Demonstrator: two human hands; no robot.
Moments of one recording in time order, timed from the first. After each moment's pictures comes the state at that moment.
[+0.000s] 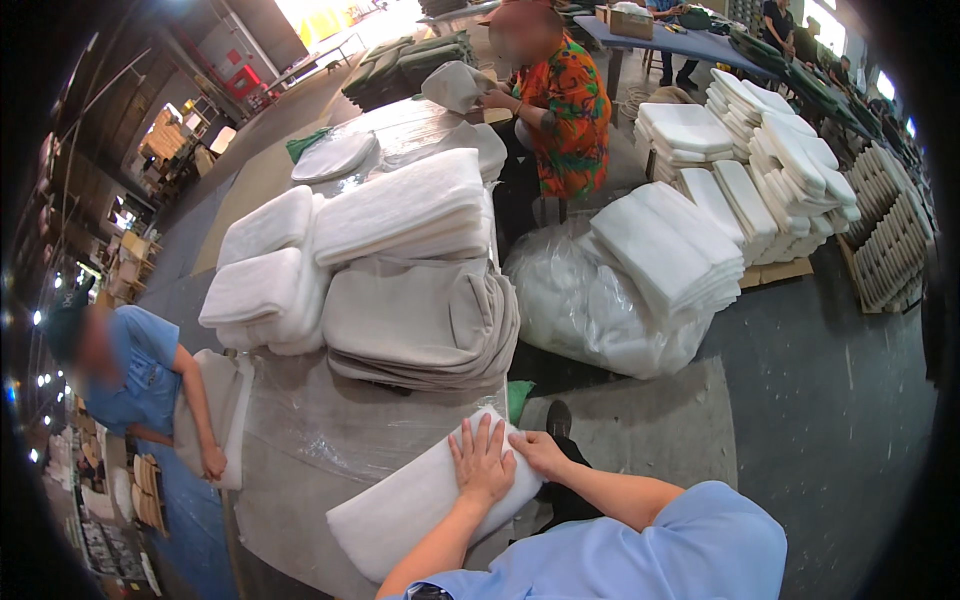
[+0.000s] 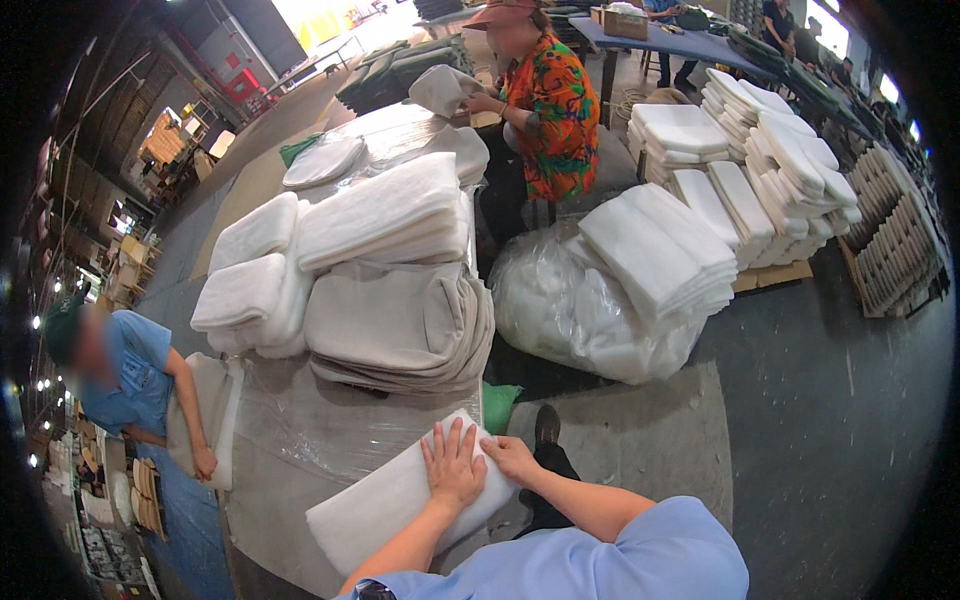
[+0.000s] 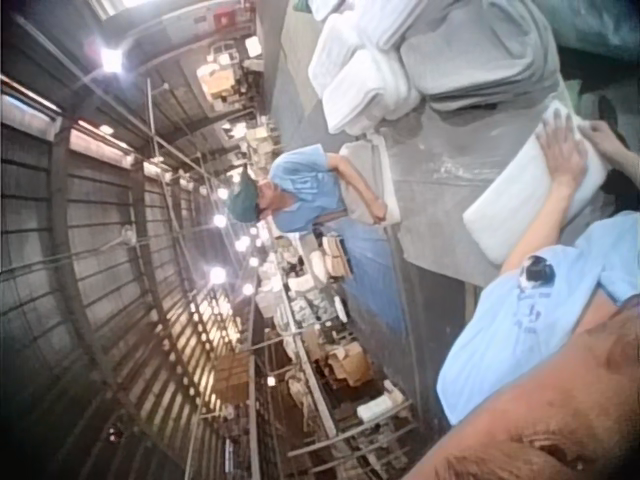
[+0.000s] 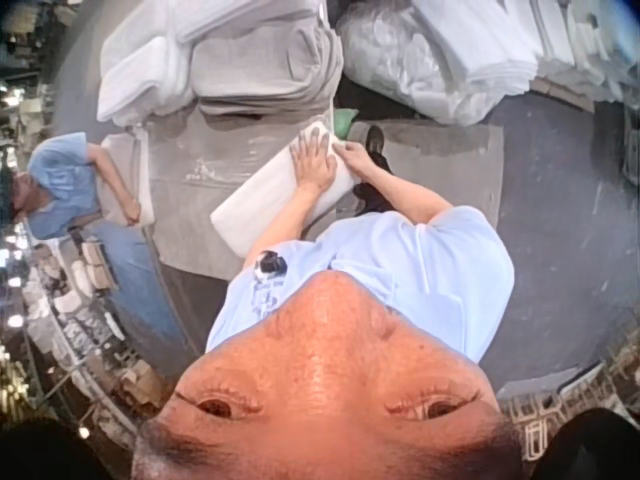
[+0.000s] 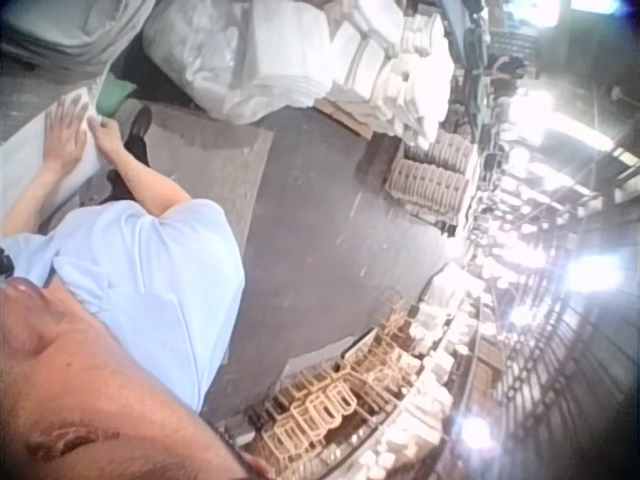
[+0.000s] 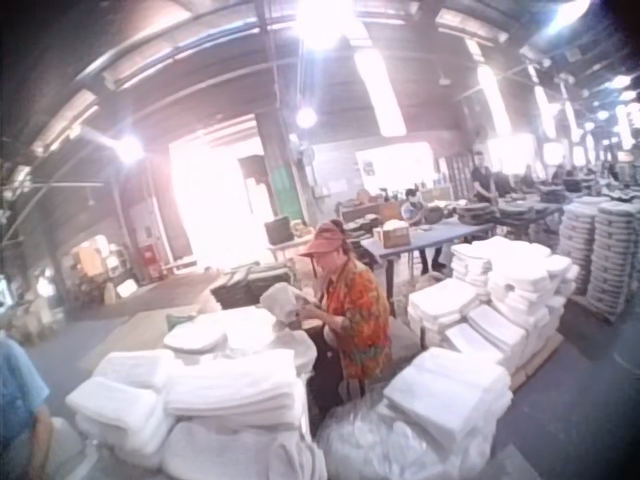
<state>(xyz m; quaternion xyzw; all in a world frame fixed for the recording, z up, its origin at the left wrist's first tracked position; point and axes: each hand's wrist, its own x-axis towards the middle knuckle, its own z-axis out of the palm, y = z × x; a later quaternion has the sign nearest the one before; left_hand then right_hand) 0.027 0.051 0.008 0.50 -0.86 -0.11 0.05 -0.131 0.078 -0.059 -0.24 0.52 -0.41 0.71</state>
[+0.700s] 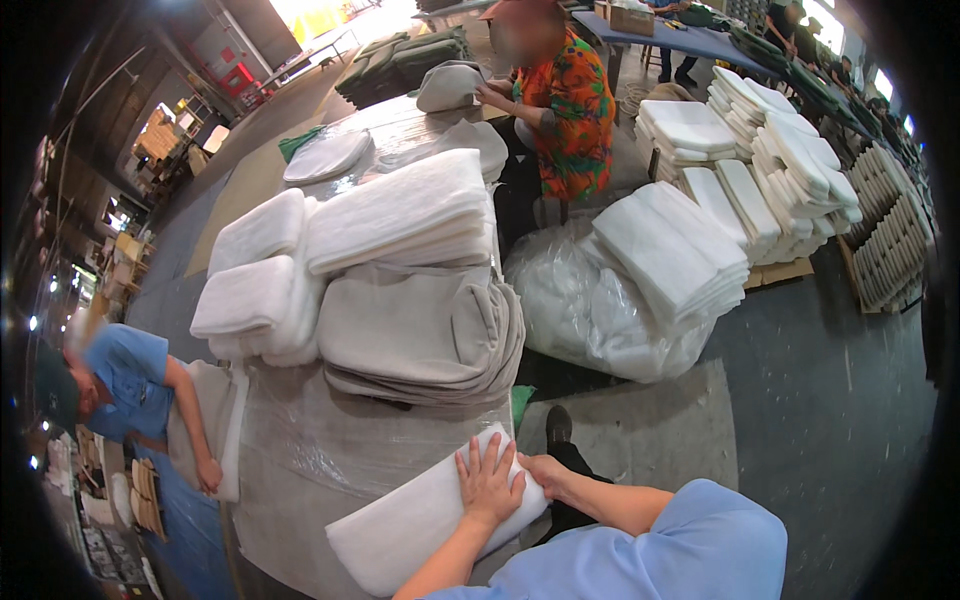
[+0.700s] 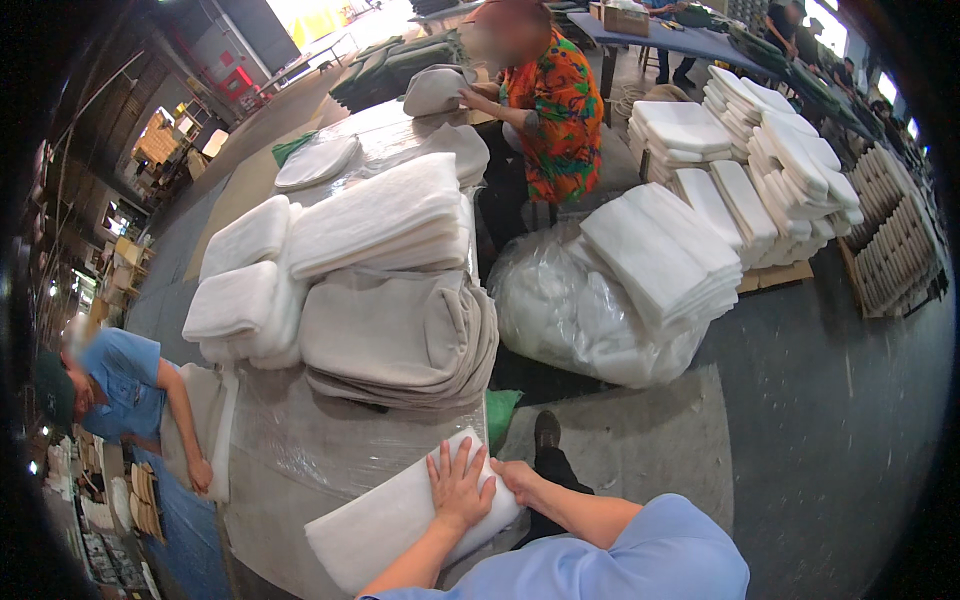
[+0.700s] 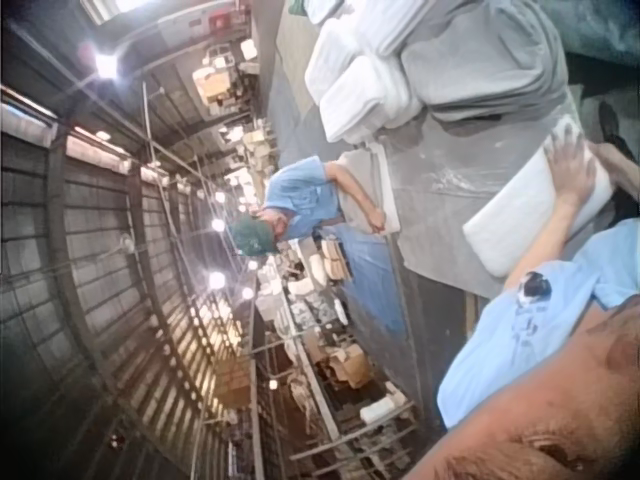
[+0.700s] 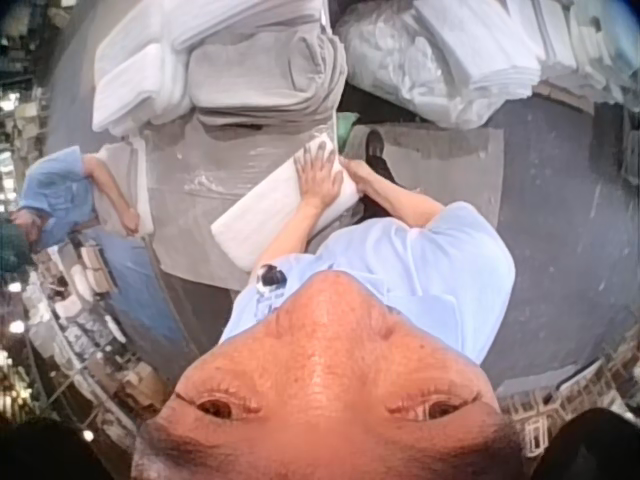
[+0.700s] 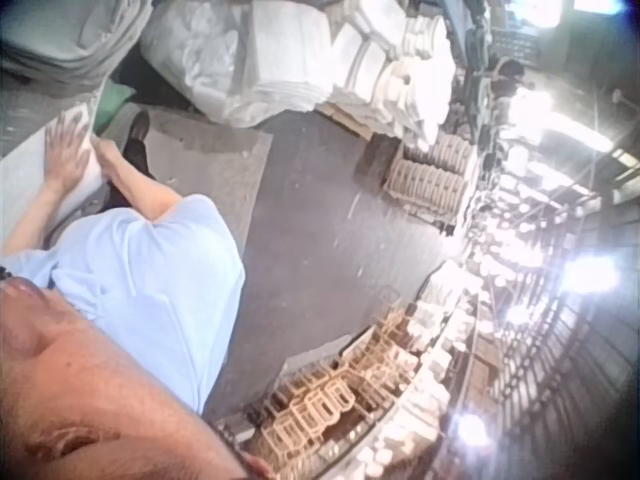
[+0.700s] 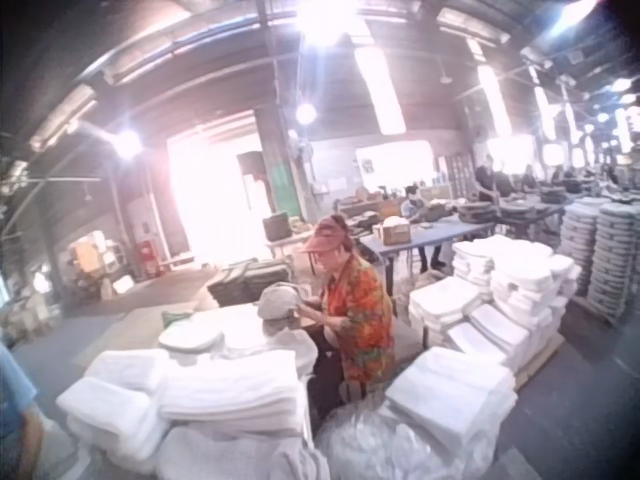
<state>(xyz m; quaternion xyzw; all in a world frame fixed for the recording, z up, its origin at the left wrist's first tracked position) 0.035 0.050 0.011 0.47 -0.87 -0.12 0.06 -0.113 0.068 -0.080 0.06 0.44 -0.33 0.84</state>
